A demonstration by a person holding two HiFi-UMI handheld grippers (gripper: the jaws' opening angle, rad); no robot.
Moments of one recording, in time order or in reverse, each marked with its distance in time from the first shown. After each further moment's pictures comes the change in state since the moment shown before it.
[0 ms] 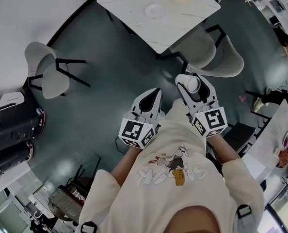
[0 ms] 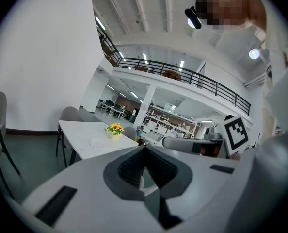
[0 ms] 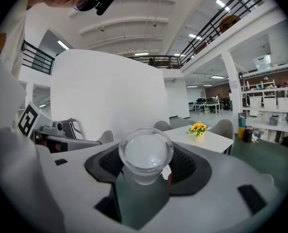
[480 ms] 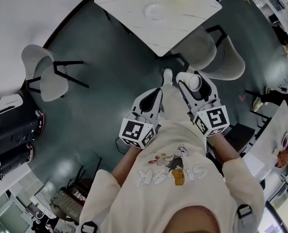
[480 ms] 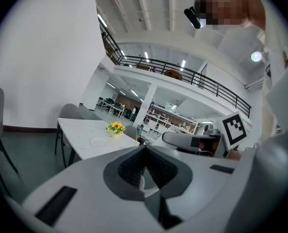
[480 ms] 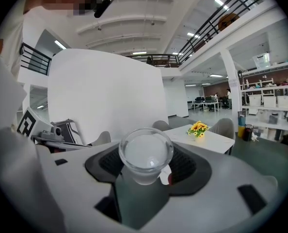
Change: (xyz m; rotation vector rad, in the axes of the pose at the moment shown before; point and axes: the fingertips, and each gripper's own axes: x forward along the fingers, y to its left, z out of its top) left arm 0.022 0.021 -0.001 -0.023 0.020 -0.013; right arm 0.029 -0.018 0.006 0.019 0.007 -0.017
